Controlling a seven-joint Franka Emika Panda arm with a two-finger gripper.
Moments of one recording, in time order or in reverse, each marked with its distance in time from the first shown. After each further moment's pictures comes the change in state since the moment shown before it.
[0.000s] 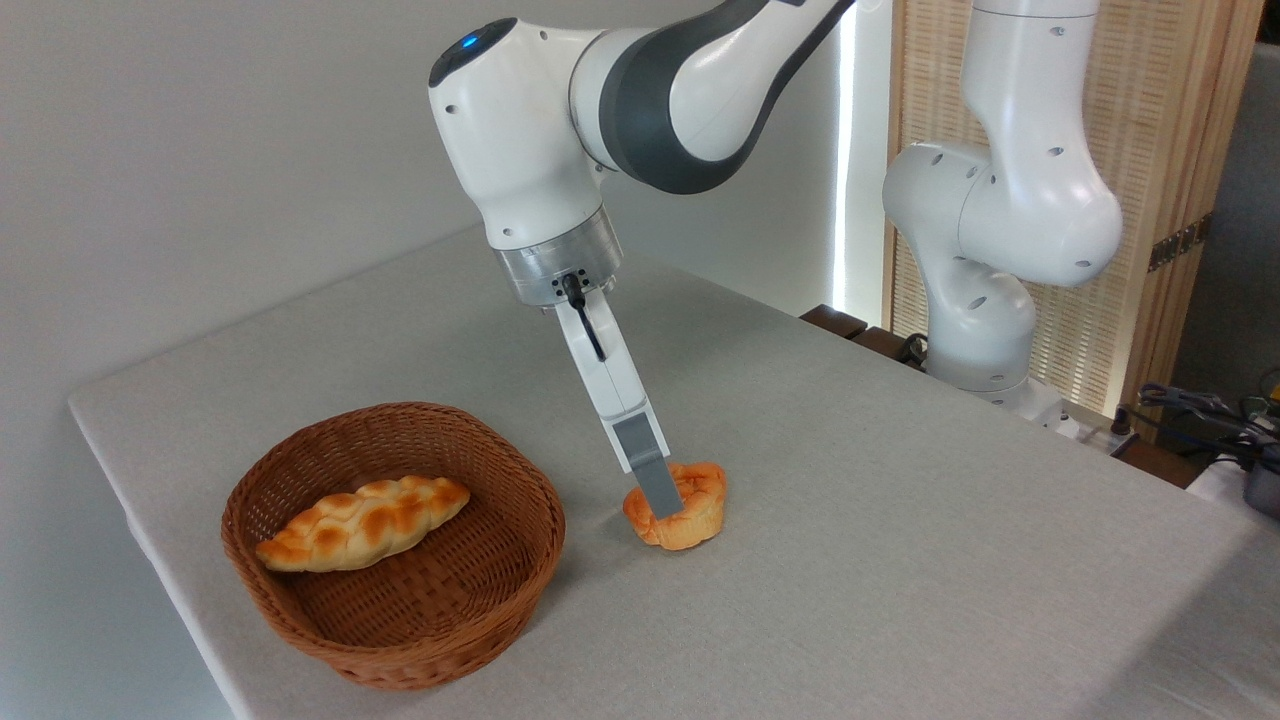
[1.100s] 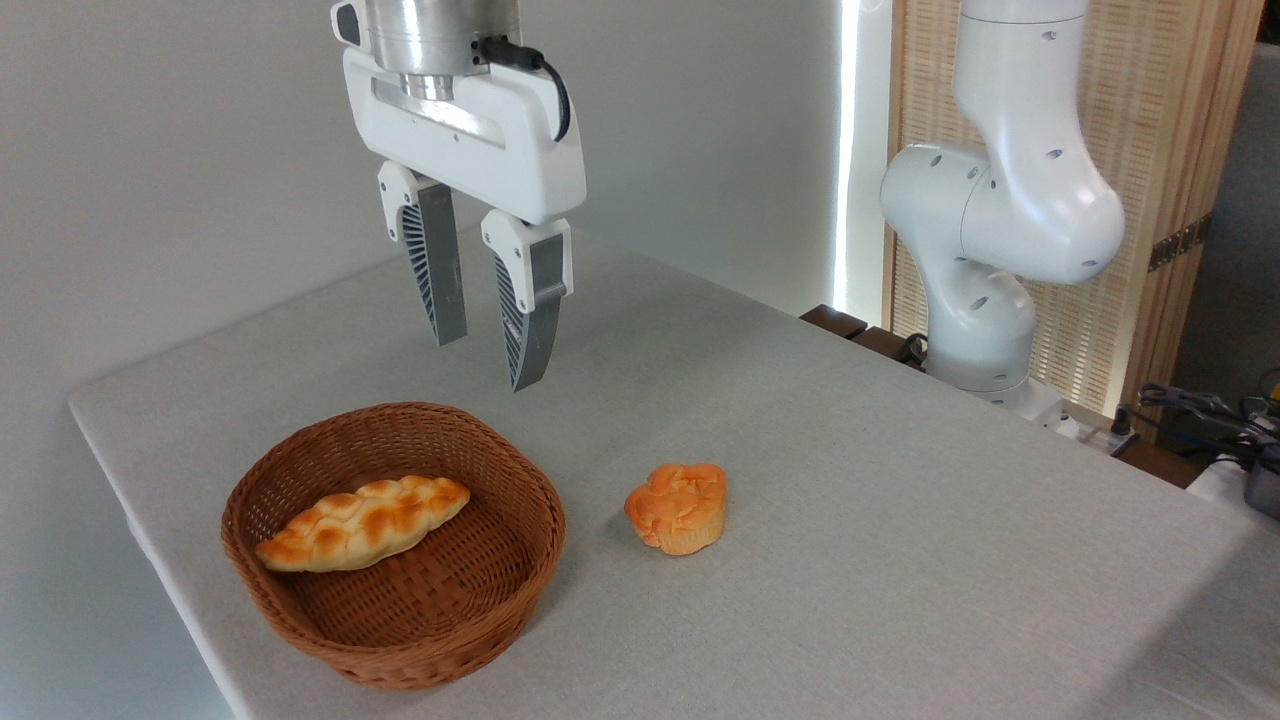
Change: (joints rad) arm 0.061 0.083 0.004 0.494 -0.210 -0.147 -0.417
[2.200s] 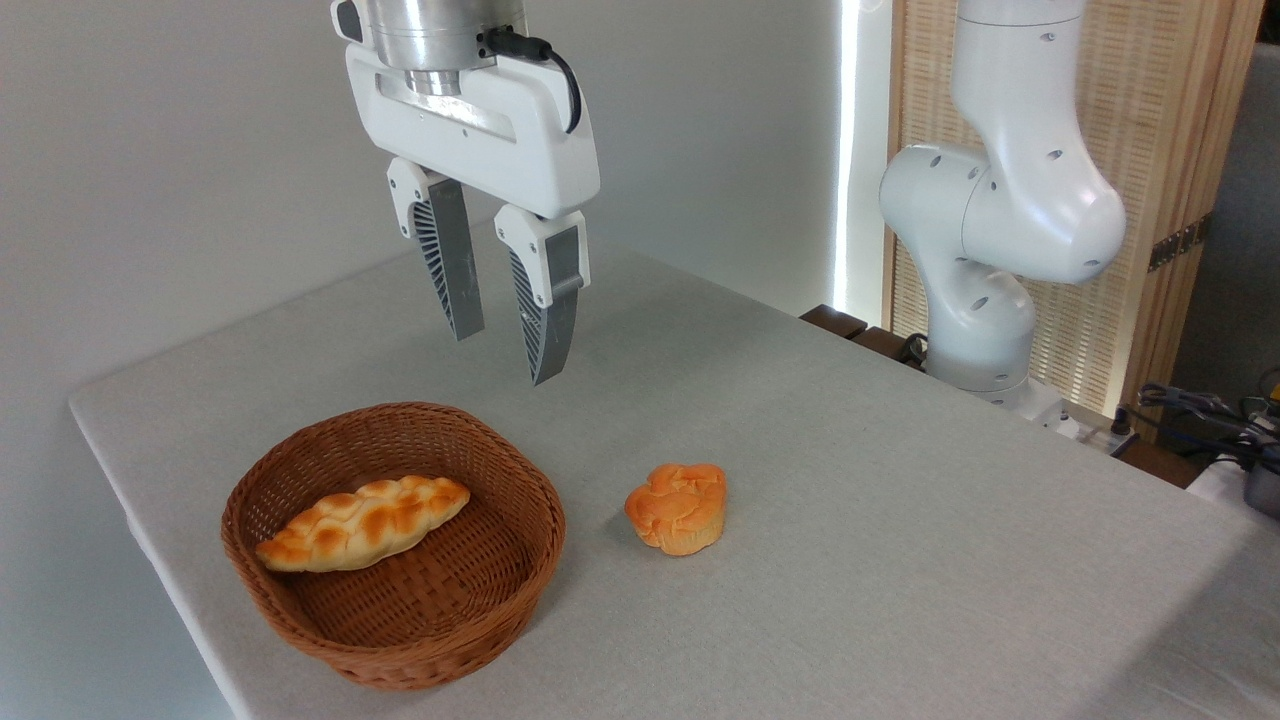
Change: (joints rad) arm 0.020 0.023 -0.004 0.053 0.000 -0.089 0.015
